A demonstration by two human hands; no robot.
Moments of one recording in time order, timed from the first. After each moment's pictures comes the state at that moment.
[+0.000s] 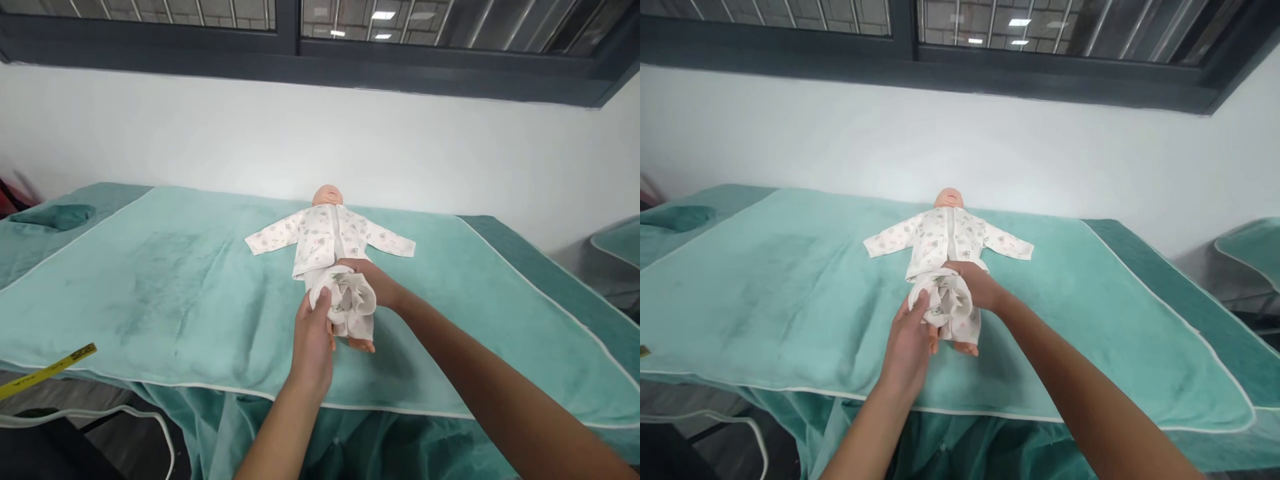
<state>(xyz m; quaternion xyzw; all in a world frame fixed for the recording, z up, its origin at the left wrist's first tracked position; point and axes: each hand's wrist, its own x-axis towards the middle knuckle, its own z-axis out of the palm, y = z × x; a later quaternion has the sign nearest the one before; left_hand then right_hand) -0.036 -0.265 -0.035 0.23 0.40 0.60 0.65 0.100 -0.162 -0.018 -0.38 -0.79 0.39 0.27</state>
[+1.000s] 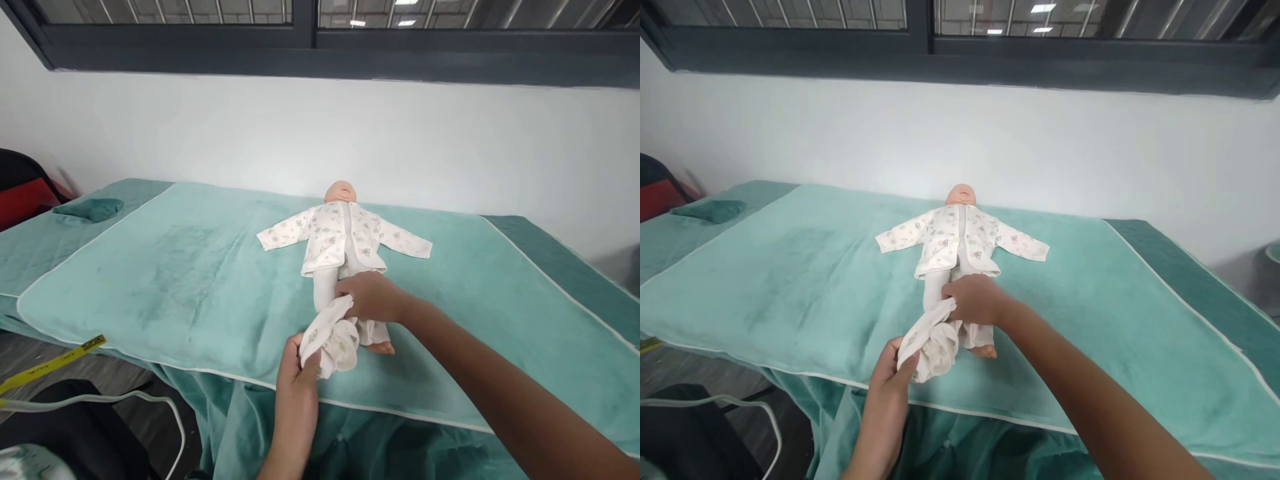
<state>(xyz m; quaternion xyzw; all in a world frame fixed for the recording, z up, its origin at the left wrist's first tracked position) -0.062 -0.326 -0.059 0.28 0.57 0.56 0.53 0.086 -0.177 -0.016 -0.39 -0.91 0.15 -0.02</state>
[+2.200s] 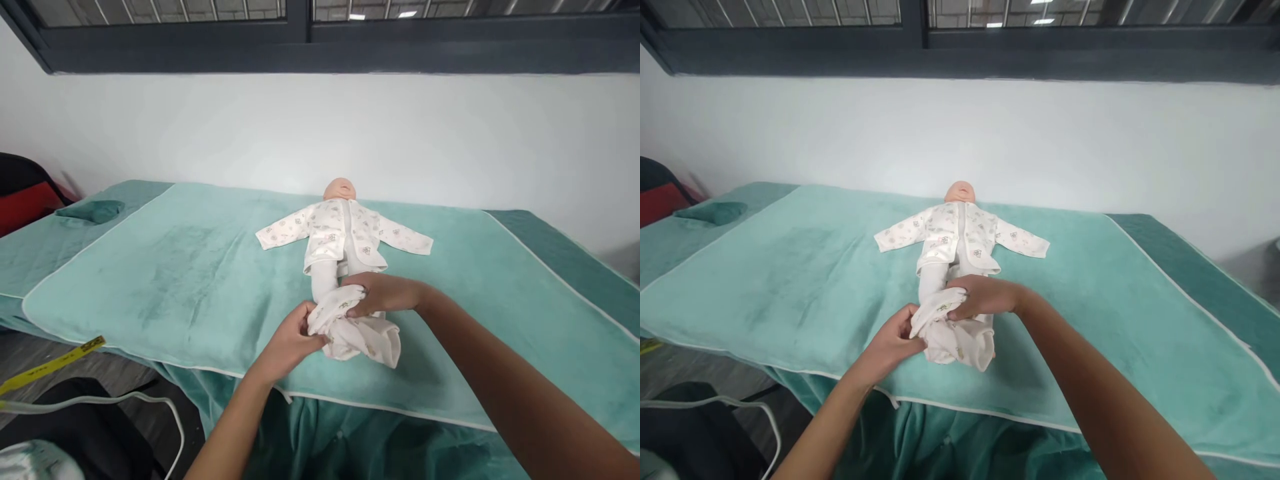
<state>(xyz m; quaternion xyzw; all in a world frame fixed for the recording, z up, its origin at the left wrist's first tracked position) -0.108 -0.260 -0.075 0.49 0.43 0.42 0.63 0.114 -0.166 -0.002 -0.37 -0.76 0.54 0.01</state>
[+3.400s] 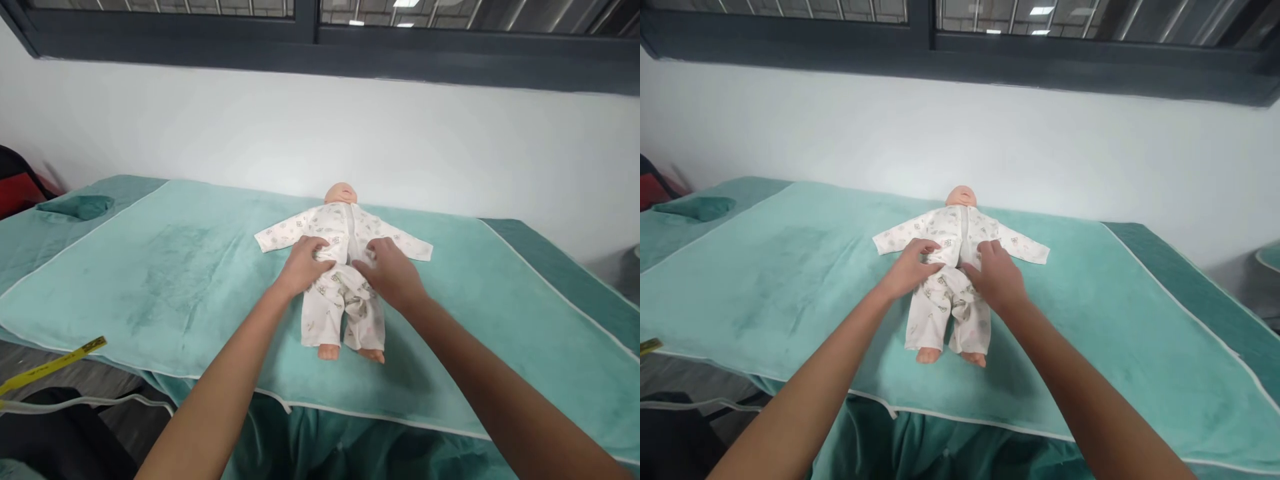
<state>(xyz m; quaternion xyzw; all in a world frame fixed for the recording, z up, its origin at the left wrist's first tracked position) -0.101 -0.127 -0.054 0.69 0.51 0.42 0.28 0.098 -0.159 -0.023 -0.63 -0.75 0.01 0.21</state>
